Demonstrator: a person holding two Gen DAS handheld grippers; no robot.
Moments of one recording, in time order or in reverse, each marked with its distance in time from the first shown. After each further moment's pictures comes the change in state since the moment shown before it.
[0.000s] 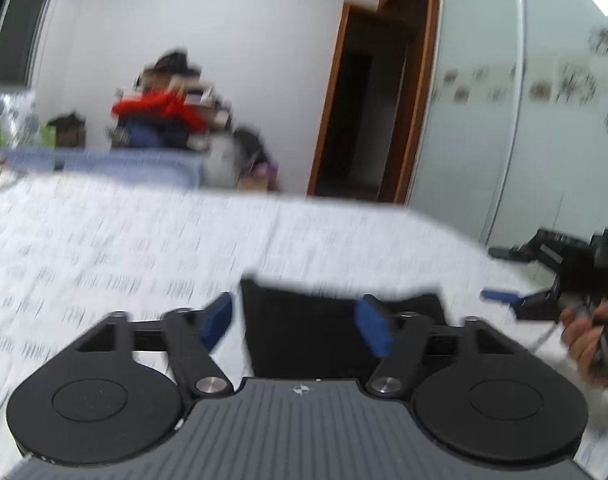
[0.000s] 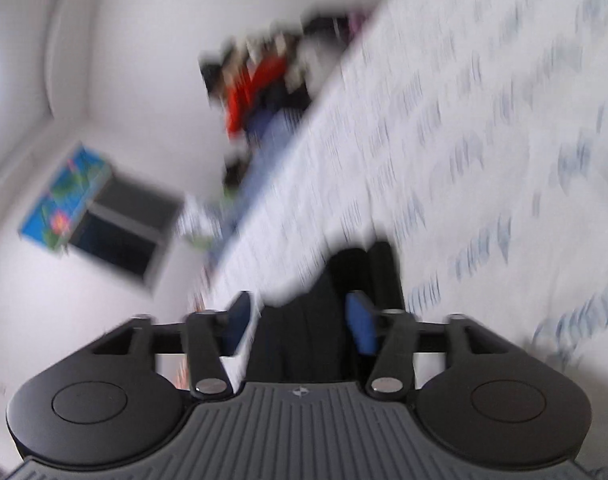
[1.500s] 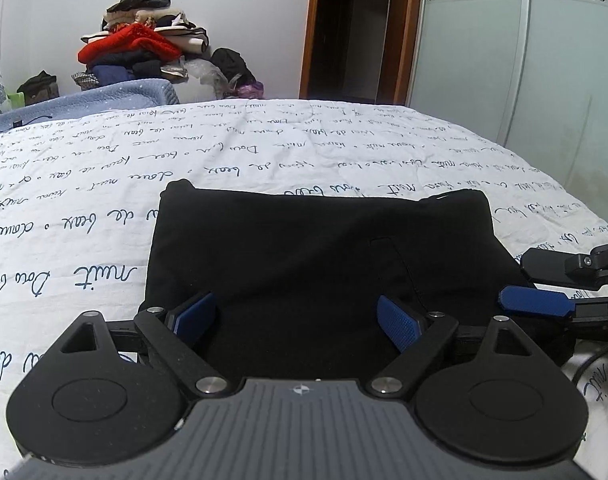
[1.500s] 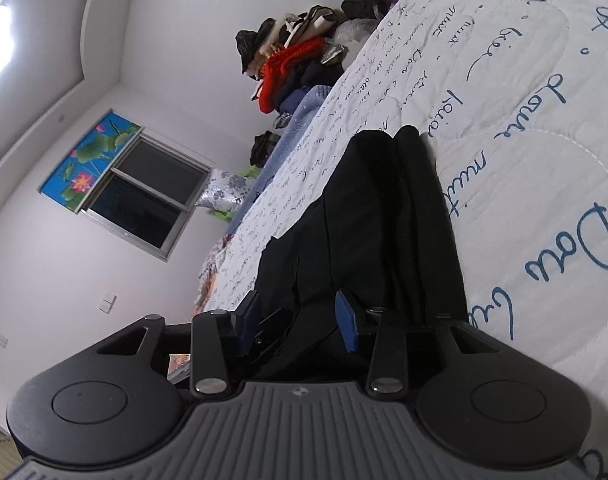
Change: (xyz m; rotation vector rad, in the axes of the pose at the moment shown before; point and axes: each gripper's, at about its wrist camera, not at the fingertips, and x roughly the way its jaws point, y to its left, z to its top) left arm 0.158 -0.035 -0.057 0.098 0.285 0.014; right arm 0.023 -0.034 -0.086 -0.063 0.112 0.062
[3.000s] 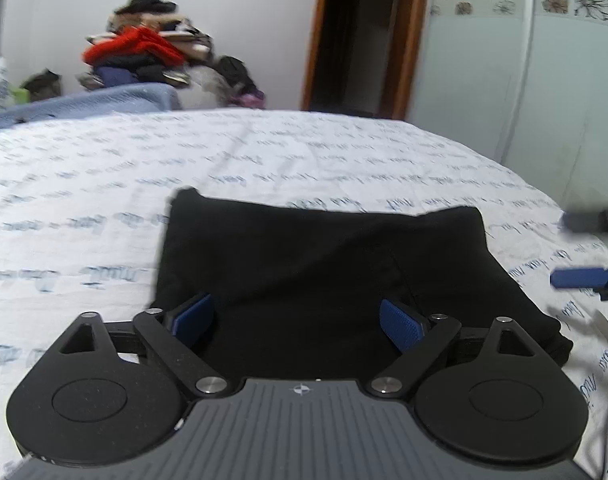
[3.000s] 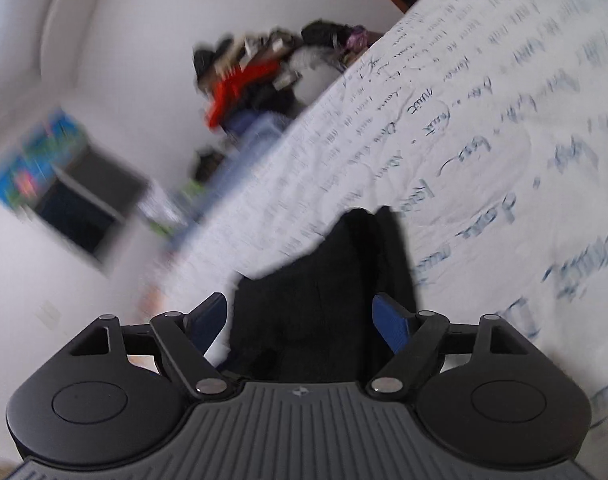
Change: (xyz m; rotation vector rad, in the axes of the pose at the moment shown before) left arm -0.018 0.001 0.001 -0.036 -0.041 0.020; right arm -0.033 0.062 0.029 -0.149 -0.015 -0.363
